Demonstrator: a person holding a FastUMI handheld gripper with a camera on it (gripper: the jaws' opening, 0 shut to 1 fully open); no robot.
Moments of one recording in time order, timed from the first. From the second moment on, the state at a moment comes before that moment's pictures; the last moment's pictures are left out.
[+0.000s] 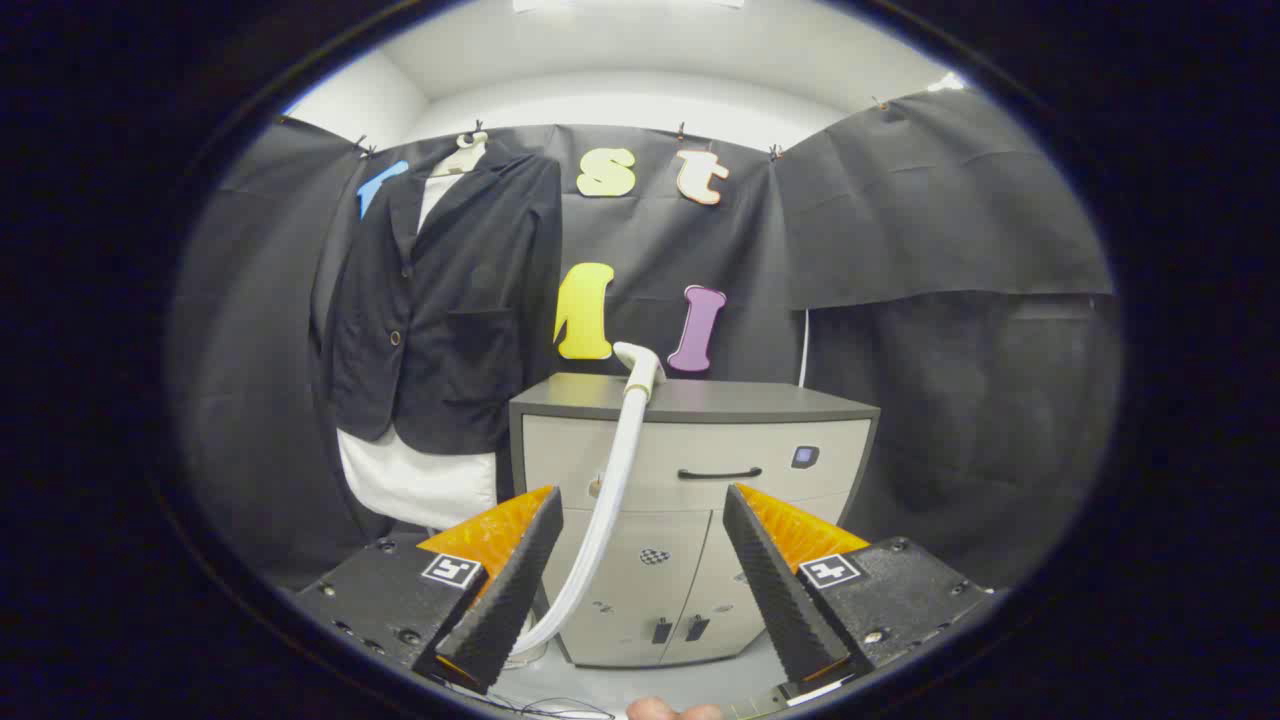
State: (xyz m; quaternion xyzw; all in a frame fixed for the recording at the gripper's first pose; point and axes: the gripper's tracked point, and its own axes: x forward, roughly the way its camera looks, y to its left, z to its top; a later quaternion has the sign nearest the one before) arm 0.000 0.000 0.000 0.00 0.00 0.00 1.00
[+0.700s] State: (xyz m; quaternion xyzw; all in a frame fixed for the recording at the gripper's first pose) arm 0.026 -0.029 0.014 0.01 0.00 0.04 1.00
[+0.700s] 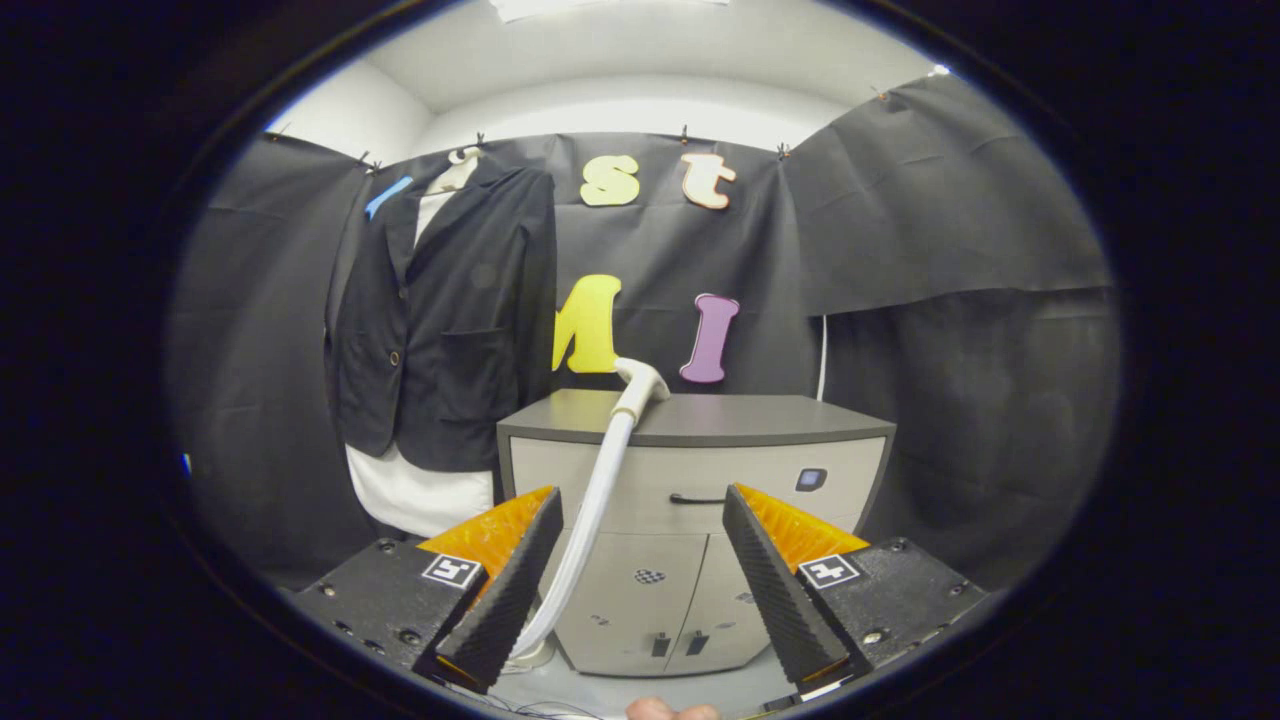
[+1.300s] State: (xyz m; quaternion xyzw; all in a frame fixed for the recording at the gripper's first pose) arm 0.038 -0.011 0.018 0.01 0.01 0.02 1.00
